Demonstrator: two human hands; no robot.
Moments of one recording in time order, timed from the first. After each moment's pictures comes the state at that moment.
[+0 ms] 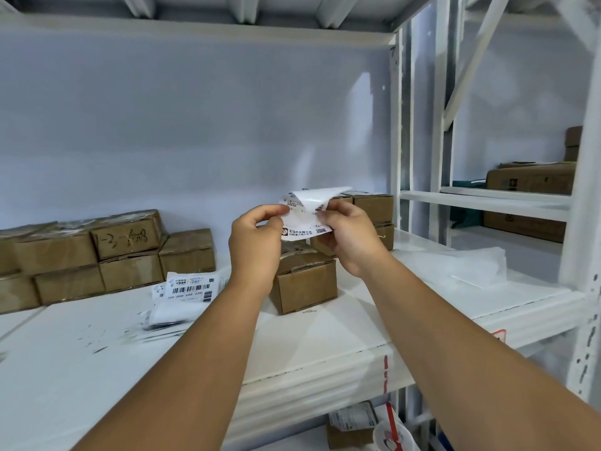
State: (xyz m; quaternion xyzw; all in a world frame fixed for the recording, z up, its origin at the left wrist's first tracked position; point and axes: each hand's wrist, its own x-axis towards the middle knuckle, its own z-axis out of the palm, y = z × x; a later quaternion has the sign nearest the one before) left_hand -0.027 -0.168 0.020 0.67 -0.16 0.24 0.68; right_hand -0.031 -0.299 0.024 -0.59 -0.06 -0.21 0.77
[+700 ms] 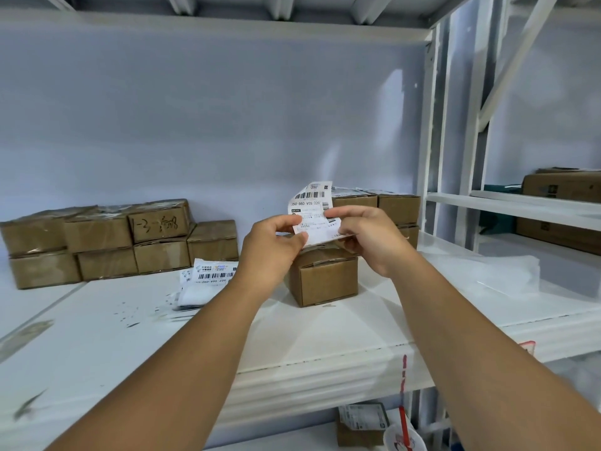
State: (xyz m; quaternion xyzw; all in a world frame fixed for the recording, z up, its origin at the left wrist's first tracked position) left_hand -0.038 -0.144 0.014 0.78 -0.16 0.18 0.58; right_hand -0.039 -0.300 0.025 -0.71 -0.05 -0.17 0.68
